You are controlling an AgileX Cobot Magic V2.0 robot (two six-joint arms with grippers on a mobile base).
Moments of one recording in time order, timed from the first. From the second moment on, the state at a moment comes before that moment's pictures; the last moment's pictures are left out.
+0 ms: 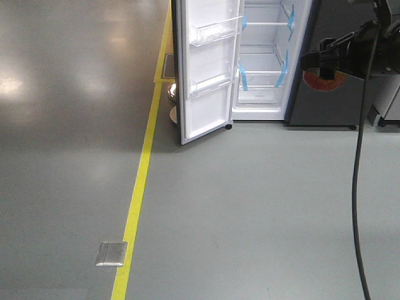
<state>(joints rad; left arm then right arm) 0.04 -0.01 0.02 0.13 0.22 -0.14 0.01 1.54 -1.43 0.48 0.60 -0.49</state>
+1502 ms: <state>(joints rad) 0.04 -0.01 0.02 0.13 0.22 -0.14 0.01 1.54 -1.43 0.48 0.60 -0.49</state>
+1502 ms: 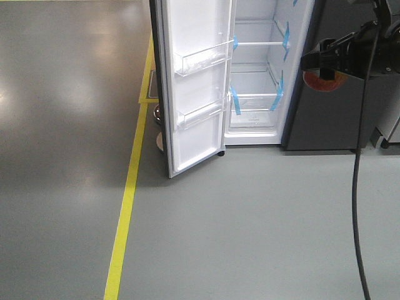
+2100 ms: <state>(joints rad) 0.04 -0.01 0.02 0.13 0.22 -0.14 0.01 1.54 -1.43 0.48 0.61 -0.49</state>
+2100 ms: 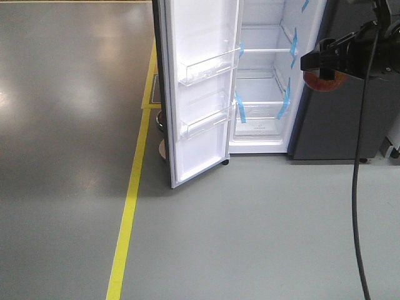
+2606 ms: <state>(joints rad) 0.04 -0.01 0.02 0.13 0.22 -0.14 0.01 1.54 -1.43 0.48 0.61 -0.49</state>
